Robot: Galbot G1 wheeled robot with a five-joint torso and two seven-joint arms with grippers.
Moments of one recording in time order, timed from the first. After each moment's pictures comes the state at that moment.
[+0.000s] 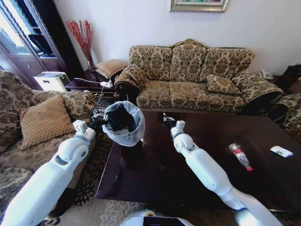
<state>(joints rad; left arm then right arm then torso) 1.11 -0.78 -0.54 -2.07 -0.75 0.32 -0.16 -0.63 1.14 -0.09 1.61 0.73 -0.20 0.33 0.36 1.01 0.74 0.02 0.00</state>
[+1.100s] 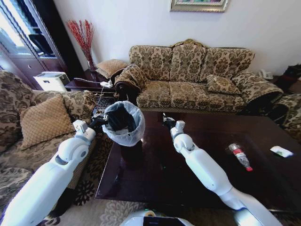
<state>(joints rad) 1.11 -0.78 -0.54 -2.07 -0.75 0.32 -0.16 -0.63 1.14 -0.09 1.61 0.73 -0.20 0.33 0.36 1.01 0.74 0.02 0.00</state>
